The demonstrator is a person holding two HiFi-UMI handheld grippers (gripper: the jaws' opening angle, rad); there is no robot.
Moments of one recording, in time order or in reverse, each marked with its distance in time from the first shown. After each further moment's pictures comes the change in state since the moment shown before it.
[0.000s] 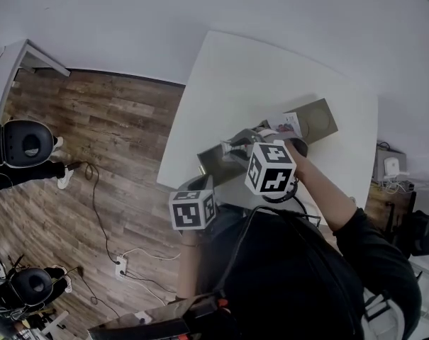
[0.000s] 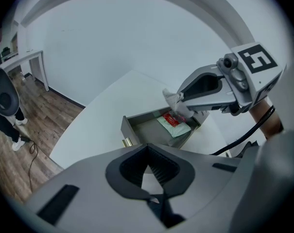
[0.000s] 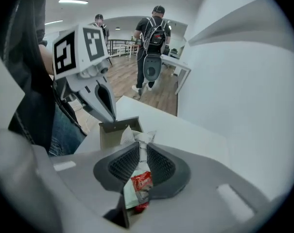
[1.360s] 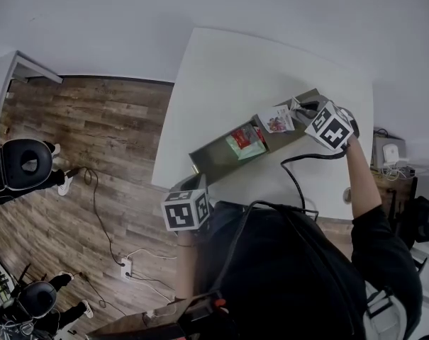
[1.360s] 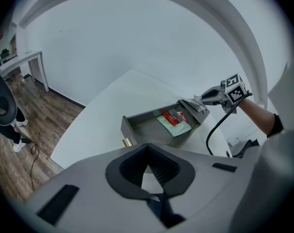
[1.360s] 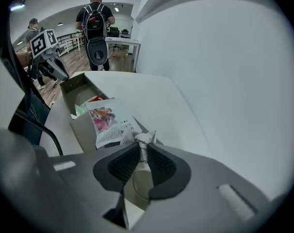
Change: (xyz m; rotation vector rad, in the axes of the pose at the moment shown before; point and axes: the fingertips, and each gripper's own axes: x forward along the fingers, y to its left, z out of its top) left arm 0.005 -0.005 0.002 0.010 0.017 0.009; right arm -0.085 -0.085 -0.231 0.469 0.208 -0.277
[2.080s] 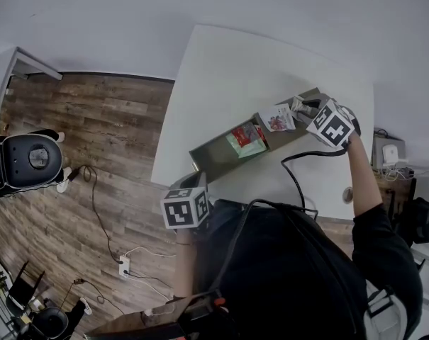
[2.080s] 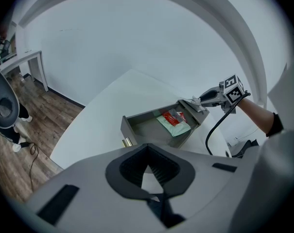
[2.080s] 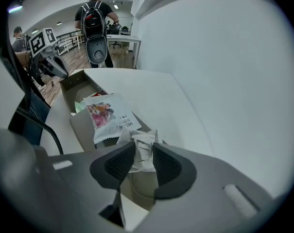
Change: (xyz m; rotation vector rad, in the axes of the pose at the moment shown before) left arm 0.000 0.000 -0.001 -0.001 0.001 -0.006; right arm 0.005 -0.002 -0.009 -0.004 0.036 0.014
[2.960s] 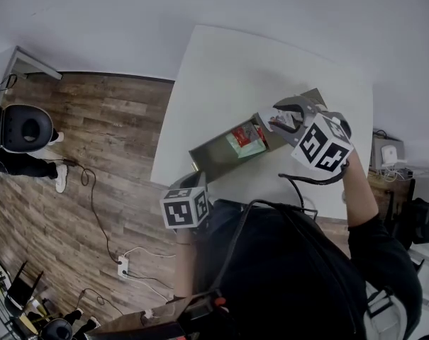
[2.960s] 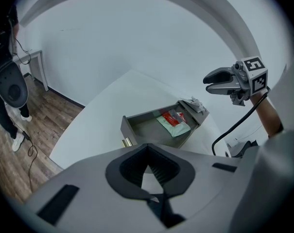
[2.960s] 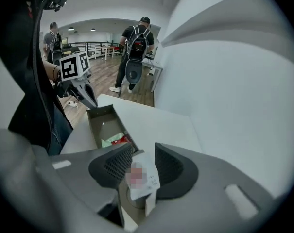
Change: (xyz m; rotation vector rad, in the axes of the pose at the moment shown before) left arm -0.001 0.002 0.000 -0.006 -0.010 -0.004; right arm -0.067 0.073 0.120 -0.252 -0.272 0.051
